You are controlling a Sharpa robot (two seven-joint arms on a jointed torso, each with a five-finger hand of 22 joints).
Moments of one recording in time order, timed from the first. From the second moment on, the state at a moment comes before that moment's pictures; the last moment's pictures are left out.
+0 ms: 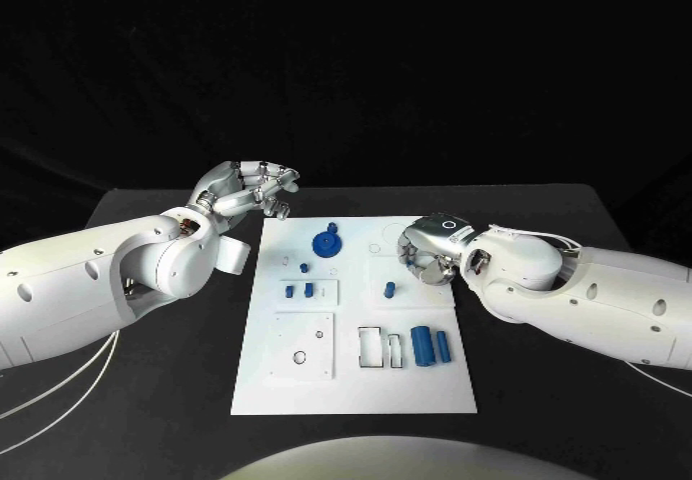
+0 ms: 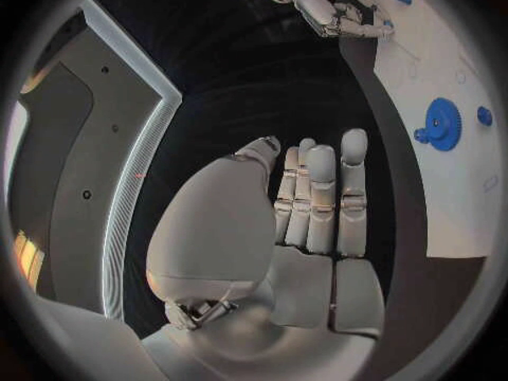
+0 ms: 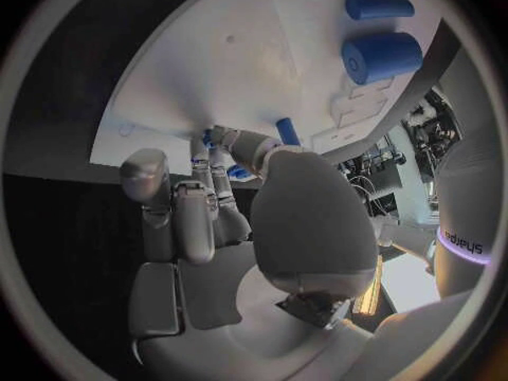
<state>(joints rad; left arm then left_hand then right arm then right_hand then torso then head) 1.17 -0.95 -0.02 1.55 -0.14 -0.26 0.40 1.46 -0.12 0.25 0.28 0.30 0.93 0.13 0.33 0.34 1.03 0.07 0.51 0.19 1.19 0.01 1.16 0.62 0.16 1.14 0.12 0.50 1.31 1.20 -0.77 -0.16 1.54 -1.79 -0.24 -0.19 1.29 -0.20 0.71 -0.07 0.16 1.05 0.13 0.33 0.38 1.23 0.08 0.11 0.13 1.47 -0.01 1.39 1.31 0.15 1.29 0.09 1.04 1.09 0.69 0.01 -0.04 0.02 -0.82</state>
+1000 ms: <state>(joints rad) 1.17 -0.95 -0.02 1.54 -0.15 -0.25 0.38 1.46 -0.12 0.26 0.28 0.30 0.93 0.13 0.33 0.35 1.03 0.07 0.50 0.19 1.19 0.01 1.16 0.62 0.16 1.14 0.12 0.49 1.31 1.20 -0.82 -0.15 1.62 -1.79 -0.36 -0.22 1.28 -0.19 0.71 -0.06 0.16 1.06 0.12 0.34 0.41 1.23 0.08 0.11 0.15 1.46 -0.01 1.40 1.31 0.13 1.30 0.08 1.05 1.10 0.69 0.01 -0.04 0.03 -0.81</state>
